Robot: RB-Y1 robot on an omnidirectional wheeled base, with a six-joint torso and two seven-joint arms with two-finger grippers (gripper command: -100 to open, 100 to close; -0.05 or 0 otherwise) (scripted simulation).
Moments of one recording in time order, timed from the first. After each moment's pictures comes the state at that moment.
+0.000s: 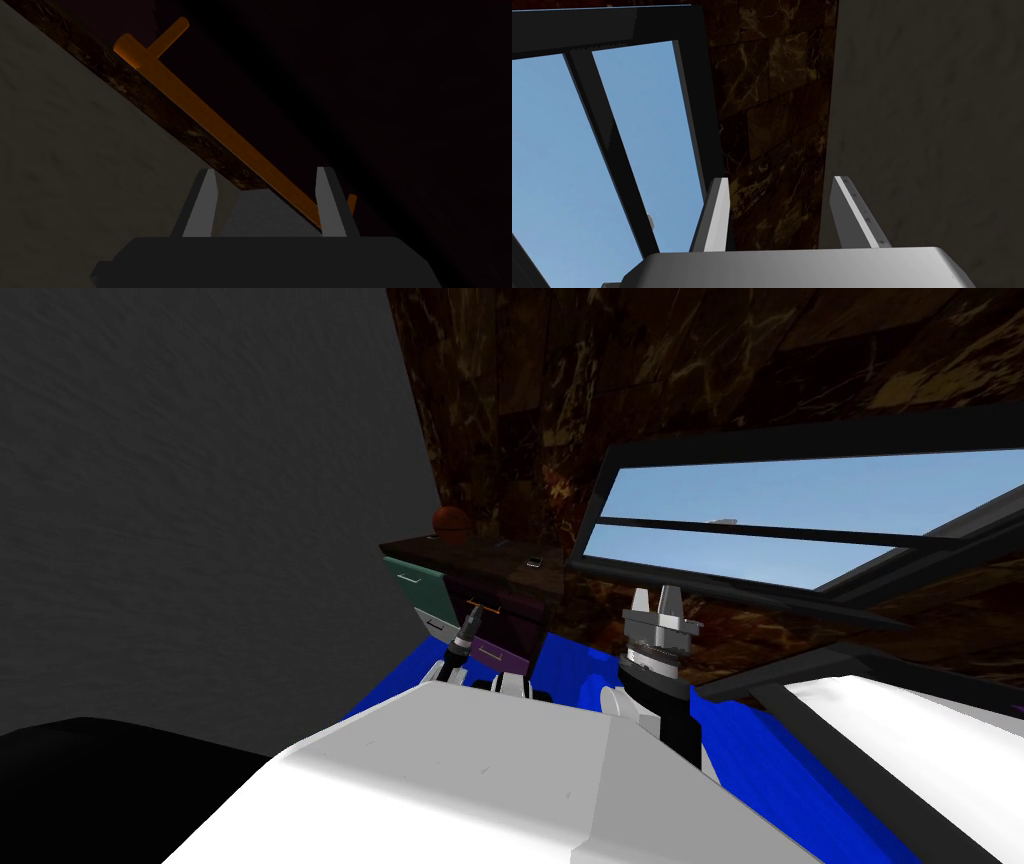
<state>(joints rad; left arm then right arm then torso) 0.22 0.06 -0.06 -1.41 -0.22 -0.94 -0.37 0.53 0.04 -0.03 -2.36 0.00 -0.55 -0.03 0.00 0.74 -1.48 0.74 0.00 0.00</state>
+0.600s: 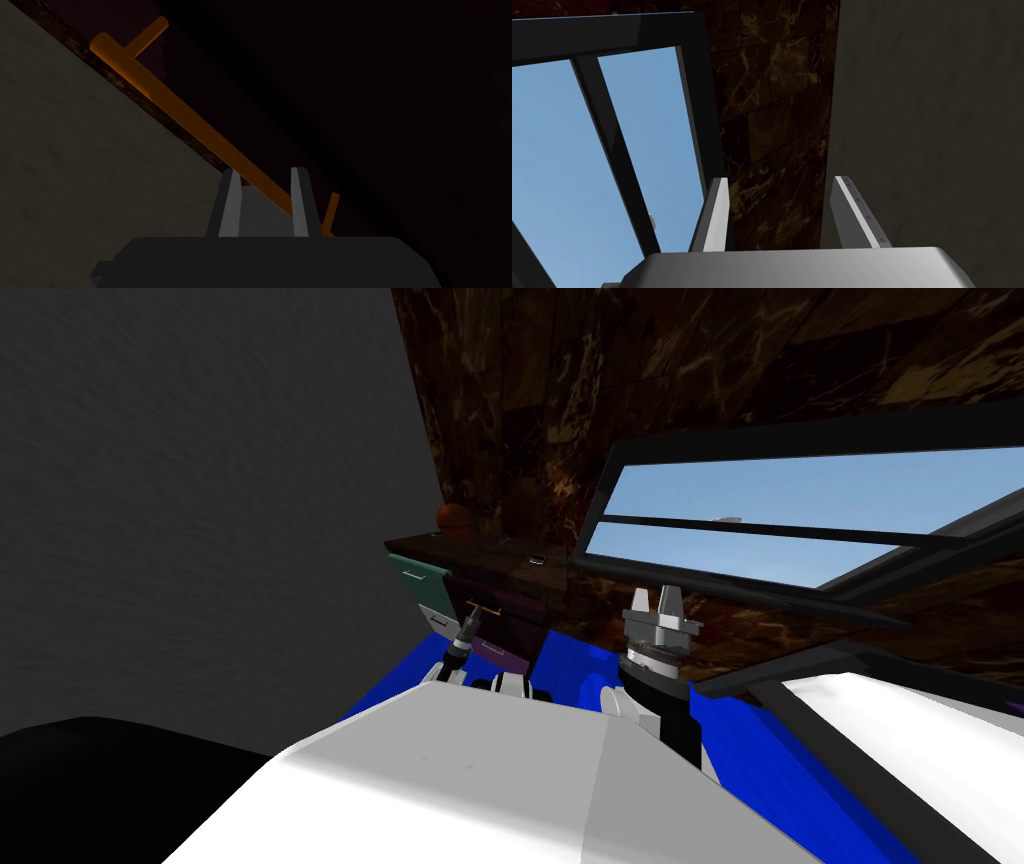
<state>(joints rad) 0.23 0.07 -0.06 -1.40 -0.22 -0.97 -0.37 0.53 0.04 -0.03 -2.36 0.00 -0.55 -0.03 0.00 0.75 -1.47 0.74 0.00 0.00</state>
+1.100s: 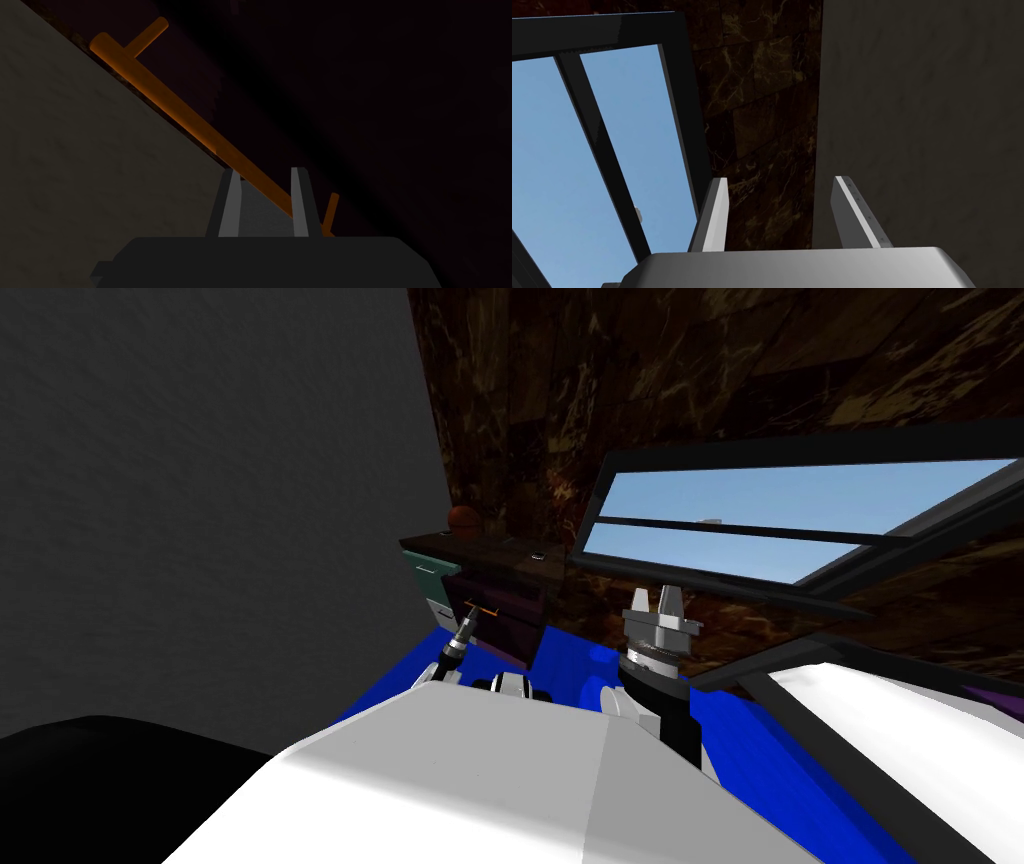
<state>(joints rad) 0.25 0.12 -0.08 -1.44 -0.19 -0.93 -0.34 0.53 0.04 -0.03 -2.36 0.00 -0.55 -0.03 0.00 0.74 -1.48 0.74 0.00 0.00</state>
